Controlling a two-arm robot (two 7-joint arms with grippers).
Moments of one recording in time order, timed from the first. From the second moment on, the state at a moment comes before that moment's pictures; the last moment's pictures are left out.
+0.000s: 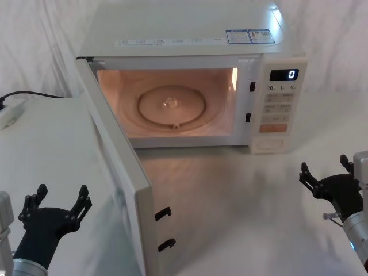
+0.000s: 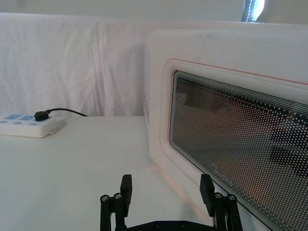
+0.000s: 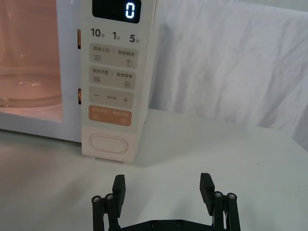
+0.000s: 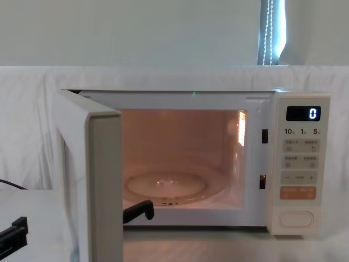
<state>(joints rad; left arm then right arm) 0.27 0.24 0.04 -1.85 -0.25 -0.02 -0.02 0.03 0.10 -0.03 -1.49 -0.04 -0.06 0.07</state>
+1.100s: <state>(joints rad) 0.27 0.24 0.04 -1.85 -0.25 -0.02 -0.02 0.03 0.10 -0.03 -1.49 -0.04 -0.06 0.07</state>
